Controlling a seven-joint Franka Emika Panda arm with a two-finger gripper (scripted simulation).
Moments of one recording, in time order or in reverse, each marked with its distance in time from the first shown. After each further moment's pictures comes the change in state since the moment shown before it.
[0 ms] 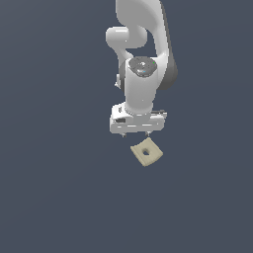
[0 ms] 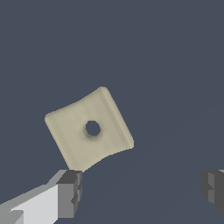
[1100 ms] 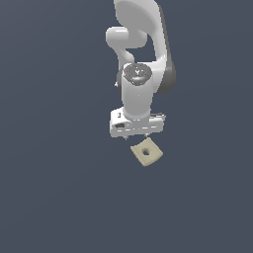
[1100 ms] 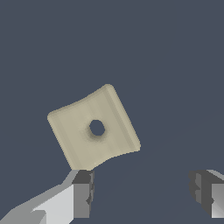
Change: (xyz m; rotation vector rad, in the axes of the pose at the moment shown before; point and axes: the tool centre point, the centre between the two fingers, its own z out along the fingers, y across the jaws) arm 0.003 -0.002 0.012 0.052 -0.026 -0.021
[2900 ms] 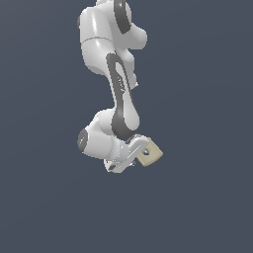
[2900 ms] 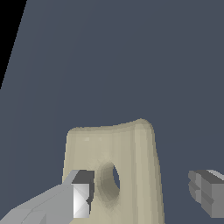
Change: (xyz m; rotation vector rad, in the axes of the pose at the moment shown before) arm 0.052 -0.005 0.098 0.712 0.092 -0.354
